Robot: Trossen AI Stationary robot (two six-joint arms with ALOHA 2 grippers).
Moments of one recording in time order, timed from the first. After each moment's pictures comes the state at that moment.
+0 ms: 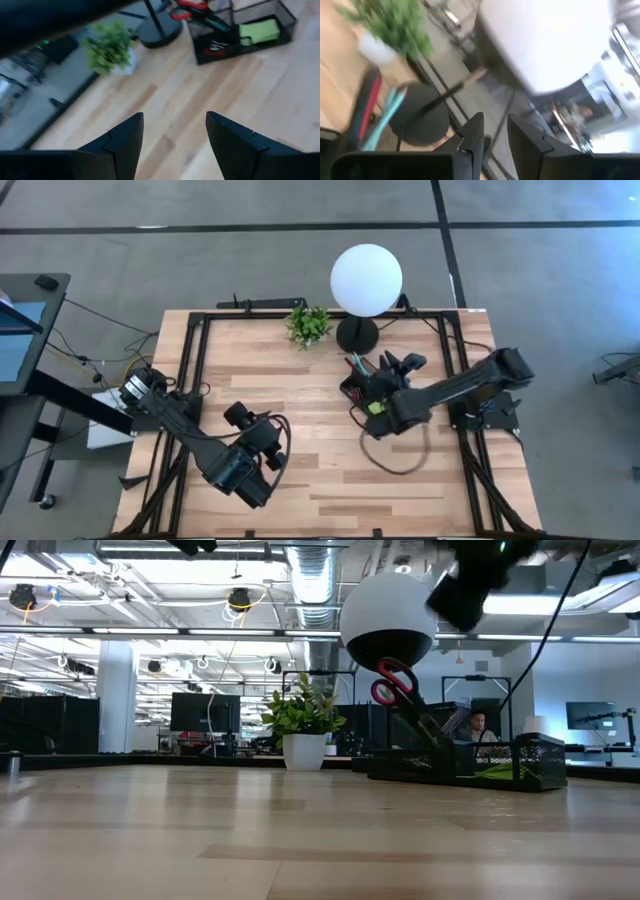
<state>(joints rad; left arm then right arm) -0.68 1.79 1.60 -1.53 -0.98 -1.36 0.33 1.67 1.27 -1.57 1.33 1.05</state>
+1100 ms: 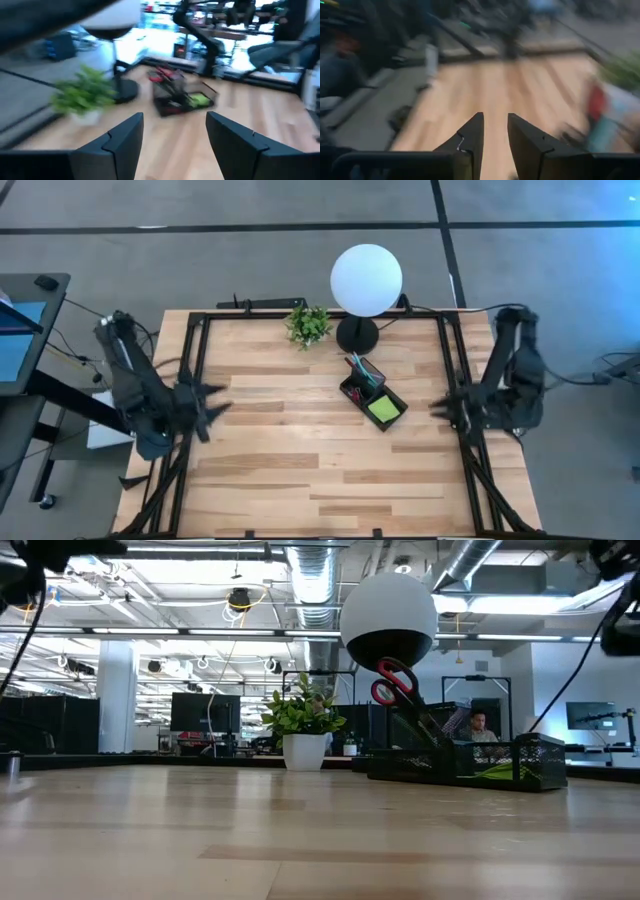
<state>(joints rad) -1.04 0.74 0.71 -0.88 -1.35 -0.98 1.20 0.46 0.64 -0.74 1.03 0.58</state>
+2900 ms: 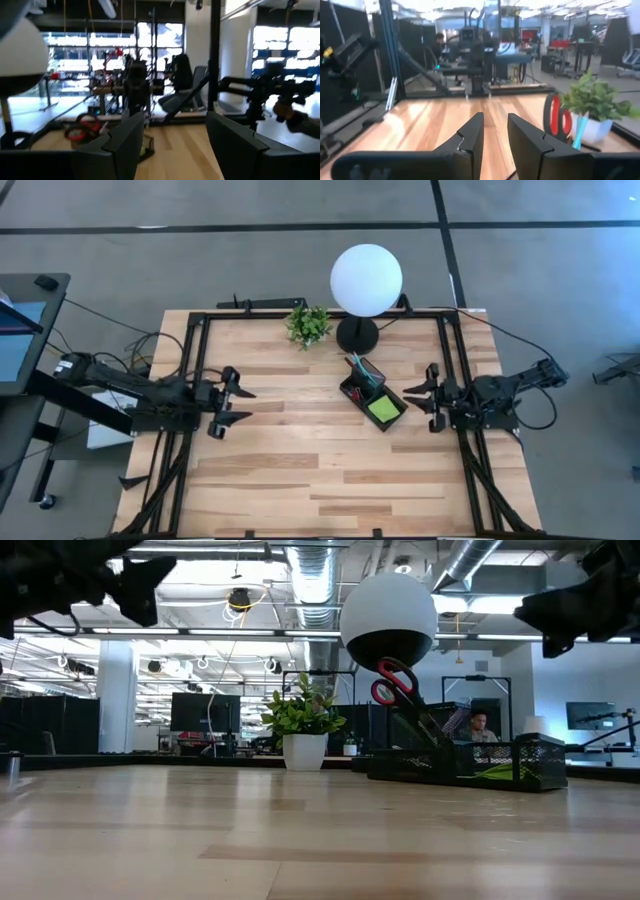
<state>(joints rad) -0.21 0.56 0.01 0.82 -0.07 0.02 0.35 0.02 0.01 0.06 0.37 -0.03</state>
